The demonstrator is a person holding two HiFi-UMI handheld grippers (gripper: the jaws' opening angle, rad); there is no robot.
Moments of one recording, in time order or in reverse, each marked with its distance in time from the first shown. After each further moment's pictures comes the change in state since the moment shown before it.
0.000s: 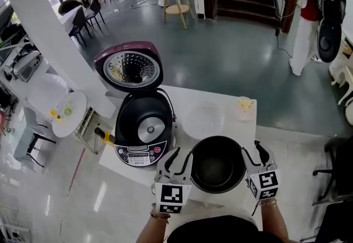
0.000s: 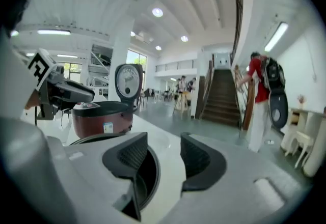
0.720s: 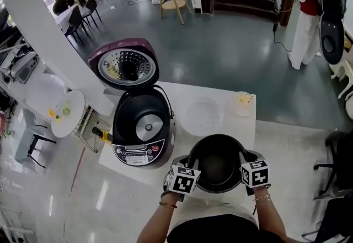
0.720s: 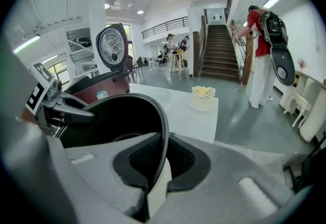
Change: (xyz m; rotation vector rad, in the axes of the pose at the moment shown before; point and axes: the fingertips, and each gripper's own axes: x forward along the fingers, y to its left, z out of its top) left arm 0.055 -0.049 -0.145 -0.131 0.519 -0.168; right arm 0.028 0.012 -0.115 0.217 0.445 0.036
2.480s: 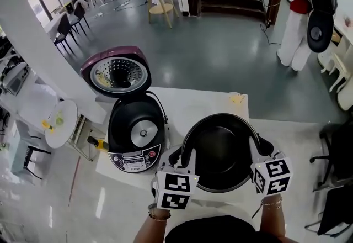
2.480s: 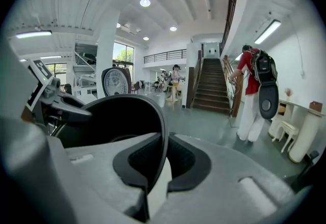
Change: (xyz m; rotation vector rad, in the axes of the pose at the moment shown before) left arm -0.127 -0.009 0.136 0.121 -0.282 0.040; right arm -0.130 0.010 0.142 -0.084 -0.323 -0.122
